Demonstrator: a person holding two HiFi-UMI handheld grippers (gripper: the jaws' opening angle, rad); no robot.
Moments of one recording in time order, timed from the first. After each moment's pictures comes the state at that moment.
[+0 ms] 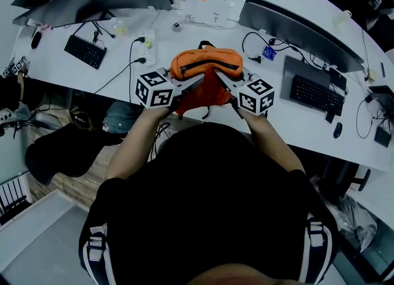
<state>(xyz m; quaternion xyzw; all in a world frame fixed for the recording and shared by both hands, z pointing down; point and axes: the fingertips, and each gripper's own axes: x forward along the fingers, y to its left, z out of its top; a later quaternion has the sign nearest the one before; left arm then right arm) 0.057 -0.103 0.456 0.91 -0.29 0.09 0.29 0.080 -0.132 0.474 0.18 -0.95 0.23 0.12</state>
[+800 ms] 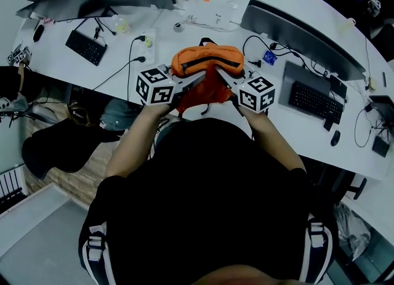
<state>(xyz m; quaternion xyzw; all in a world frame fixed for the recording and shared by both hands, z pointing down) 0.062 -0.123 0.457 0.91 -0.30 0.08 0.29 0.082 -0.153 0.476 0.16 -0.95 0.22 0.13</state>
